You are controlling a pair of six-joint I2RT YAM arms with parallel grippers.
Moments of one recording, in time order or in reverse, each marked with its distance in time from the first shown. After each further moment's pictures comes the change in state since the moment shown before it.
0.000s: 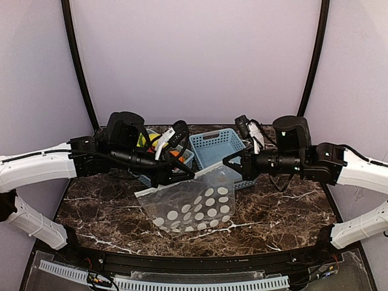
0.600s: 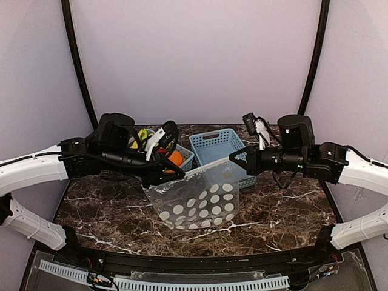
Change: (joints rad) left arm 0.023 -0.084 -0.047 -0.064 -0.059 0.013; right arm -0.068 -0.024 -0.024 -0.004 0.009 0.048
